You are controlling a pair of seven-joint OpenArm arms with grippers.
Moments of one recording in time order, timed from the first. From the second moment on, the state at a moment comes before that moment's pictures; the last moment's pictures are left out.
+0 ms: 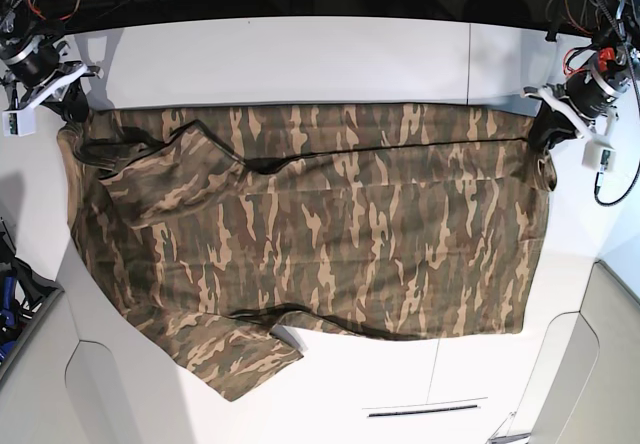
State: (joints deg) left arm 24.0 -24.6 -28.5 94.5 -39.6 -31.7 40.2; right arm -25.0 15.0 31.4 96.1 32.2 31.1 -42.7
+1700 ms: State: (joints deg) left arm 36.0 -24.6 -29.0 107.1 -36.7 -31.7 43.4; right arm -34.4 15.0 41.5 103.9 42.9 31.1 -56.8
